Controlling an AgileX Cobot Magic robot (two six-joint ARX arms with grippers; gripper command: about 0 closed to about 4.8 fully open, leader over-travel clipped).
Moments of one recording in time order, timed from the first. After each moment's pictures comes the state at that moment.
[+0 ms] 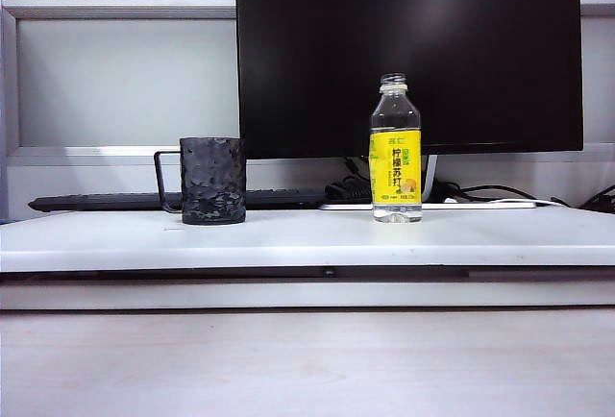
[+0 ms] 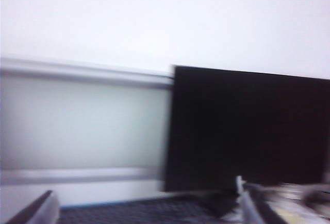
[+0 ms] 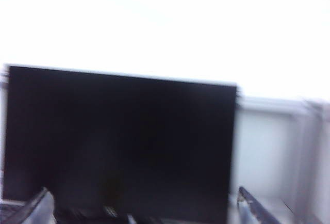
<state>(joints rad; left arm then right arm) -0.03 0.12 0.38 0.17 0.24 -0.21 0.12 0.31 0.57 0.17 0.00 -0.12</state>
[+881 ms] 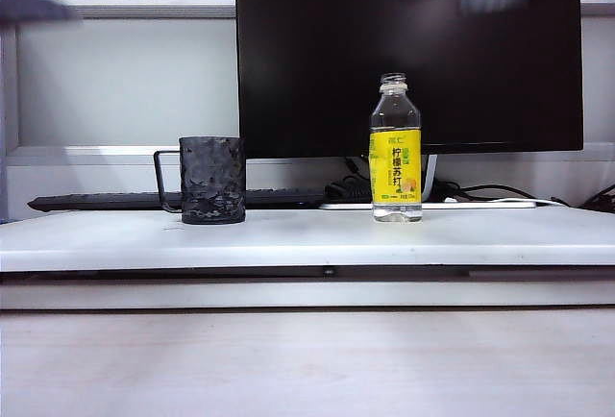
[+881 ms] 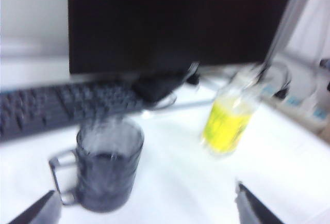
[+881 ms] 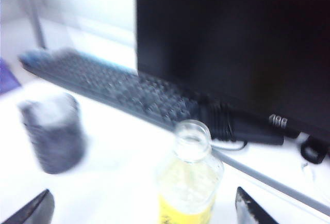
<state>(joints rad) -0.22 0.94 0.53 0.37 0.39 -0.17 0.36 1.19 0.81 0.27 -0.20 -0.10</state>
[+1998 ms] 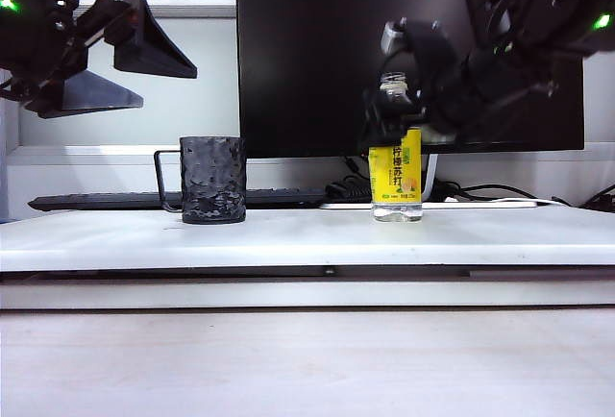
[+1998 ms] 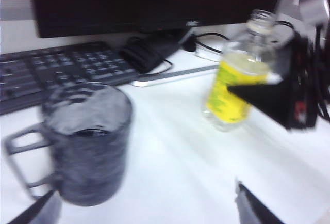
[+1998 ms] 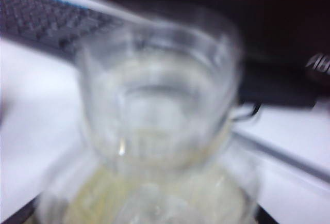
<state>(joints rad) -0.30 1.24 0.53 0.58 0.36 -0.11 0.36 1.74 0.96 0.54 -0.13 -0.13</state>
